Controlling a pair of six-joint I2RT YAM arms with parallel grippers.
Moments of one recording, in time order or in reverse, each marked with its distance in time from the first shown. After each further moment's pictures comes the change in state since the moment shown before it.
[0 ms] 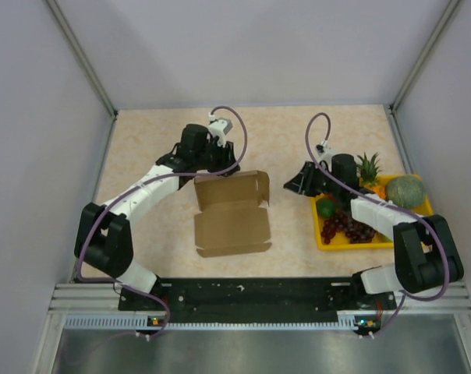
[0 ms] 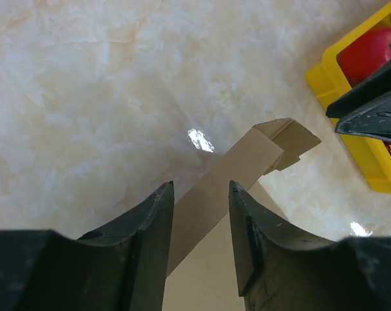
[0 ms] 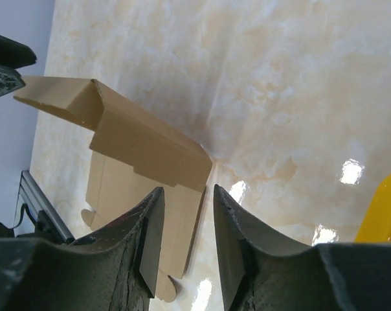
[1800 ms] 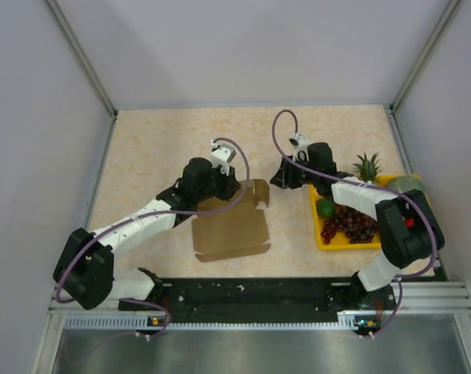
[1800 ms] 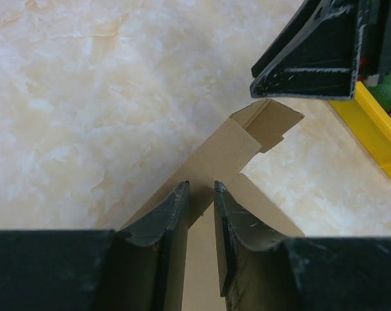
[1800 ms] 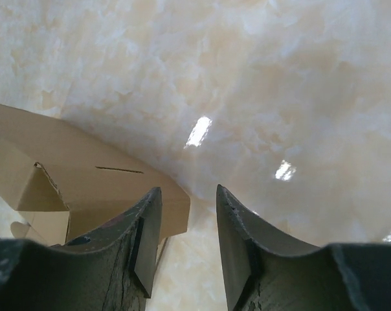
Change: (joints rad) left arm -0.179 -0.232 -0.364 0.282 -0.219 0.002; right arm 0.130 0.215 0.224 -0.082 0.105 -0.258
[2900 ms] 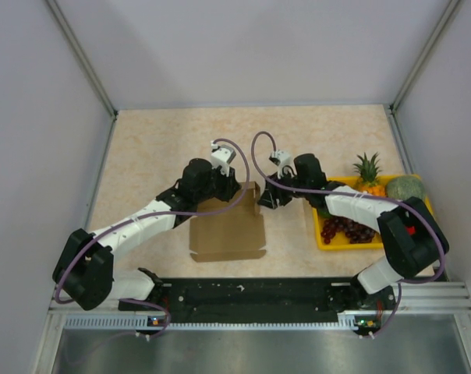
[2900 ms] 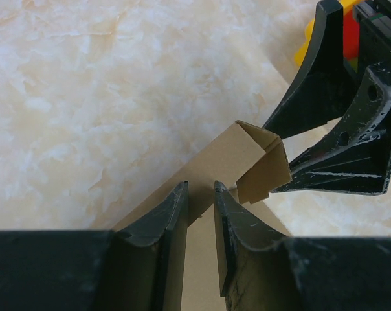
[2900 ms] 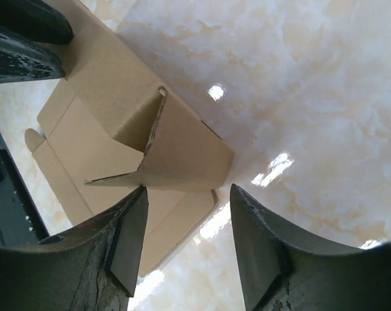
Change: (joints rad) left arm -0.004 -0.008 -0.011 0.007 0.004 -0.002; right arm 0.151 -0.047 -0.055 -0.065 -0.093 -0.112
